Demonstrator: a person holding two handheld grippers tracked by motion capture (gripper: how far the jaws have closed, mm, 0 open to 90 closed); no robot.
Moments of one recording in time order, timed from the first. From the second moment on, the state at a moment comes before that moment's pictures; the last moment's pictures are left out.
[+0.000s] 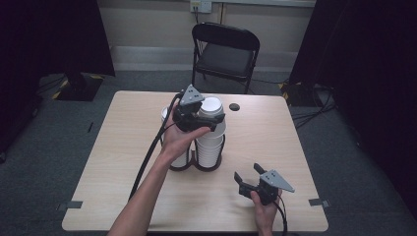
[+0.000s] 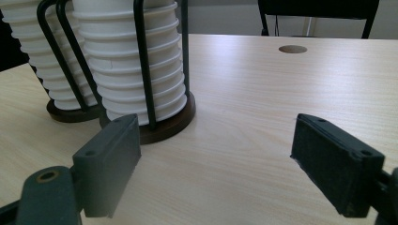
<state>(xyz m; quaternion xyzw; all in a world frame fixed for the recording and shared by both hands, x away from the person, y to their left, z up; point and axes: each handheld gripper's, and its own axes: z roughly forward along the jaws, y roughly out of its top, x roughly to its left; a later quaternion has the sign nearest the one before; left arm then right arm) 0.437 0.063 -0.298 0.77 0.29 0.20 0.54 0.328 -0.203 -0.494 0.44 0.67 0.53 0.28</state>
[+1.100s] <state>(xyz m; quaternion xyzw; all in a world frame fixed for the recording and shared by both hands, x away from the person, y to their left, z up) 0.408 0.101 -0.260 0.69 0.29 0.20 0.63 0.329 -0.203 -0.494 0.44 0.67 0.53 0.28</state>
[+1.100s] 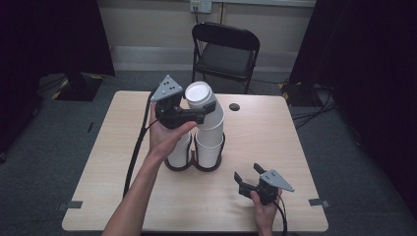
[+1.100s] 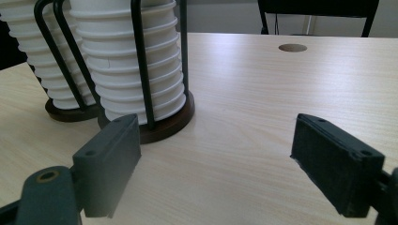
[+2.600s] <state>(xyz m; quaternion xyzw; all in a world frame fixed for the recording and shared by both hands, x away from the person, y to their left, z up) 0.352 0.143 -0.325 0.69 0.31 0.15 0.63 0.330 -0.202 -0.494 0.44 0.68 0.52 0.28</state>
